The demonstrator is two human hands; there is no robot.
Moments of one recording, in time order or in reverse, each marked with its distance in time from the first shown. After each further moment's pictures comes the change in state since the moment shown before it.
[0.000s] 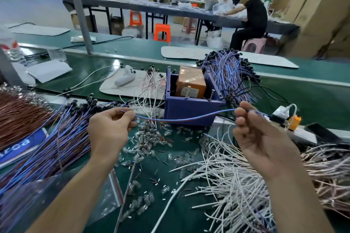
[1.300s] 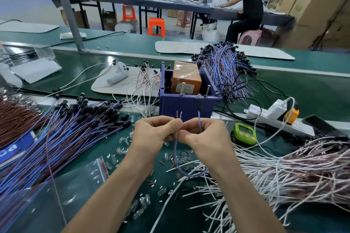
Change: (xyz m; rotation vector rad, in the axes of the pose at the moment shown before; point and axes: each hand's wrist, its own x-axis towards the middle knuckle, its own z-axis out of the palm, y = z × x) left_hand -0.059 0.020 0.061 -0.174 -0.520 -0.166; right_hand 0.011 0.075 0.049 -1.060 0.157 -0.050
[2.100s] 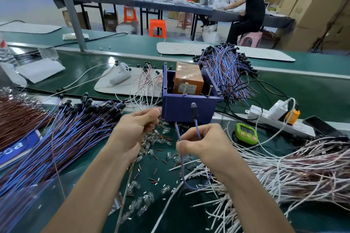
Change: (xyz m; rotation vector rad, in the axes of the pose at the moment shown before) left_hand 0.017 0.017 -0.039 -0.194 0.072 -0.148; right_hand -0.008 -0.003 -0.002 -0.034 -0.189 0.095
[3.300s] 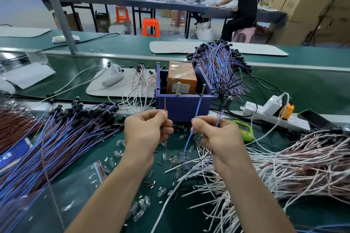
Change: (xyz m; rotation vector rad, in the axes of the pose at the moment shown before) left_hand -0.006 -0.020 0.041 0.161 0.201 0.081; right_hand 0.013 0.006 -0.013 0.547 0.380 0.044
